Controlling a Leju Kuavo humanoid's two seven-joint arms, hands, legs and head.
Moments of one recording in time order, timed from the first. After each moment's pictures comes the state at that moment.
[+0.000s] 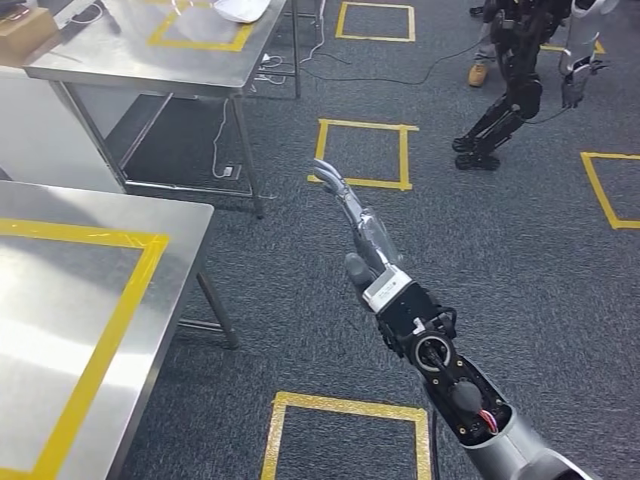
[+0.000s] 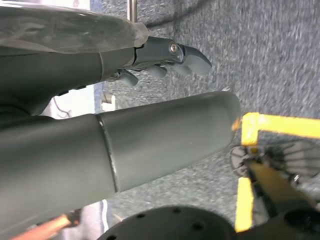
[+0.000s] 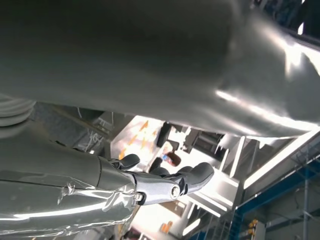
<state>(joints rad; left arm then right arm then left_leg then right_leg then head) -0.12 0.10 -1.17 -0.21 1.05 0.14 -0.01 -0.22 -0.01 0.48 -1.75 0.03 -0.20 -0.44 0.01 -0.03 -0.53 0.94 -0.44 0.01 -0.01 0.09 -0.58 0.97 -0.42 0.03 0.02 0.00</state>
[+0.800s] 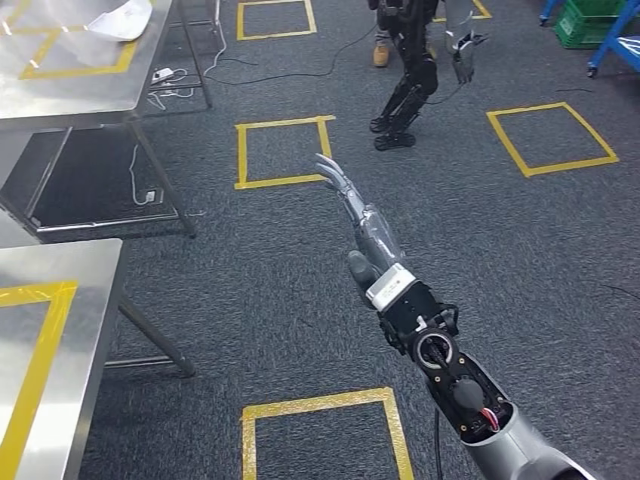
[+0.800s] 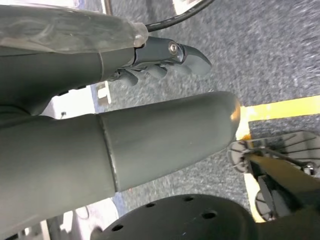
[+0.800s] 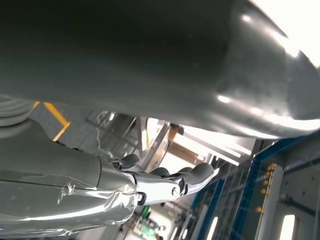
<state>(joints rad) -0.12 0.10 -1.17 -0.21 1.05 0.11 0.00 -0.23 -0.01 0.48 -1.76 0.03 -0.19 -0.44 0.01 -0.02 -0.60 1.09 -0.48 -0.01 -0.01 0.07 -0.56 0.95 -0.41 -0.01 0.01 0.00</state>
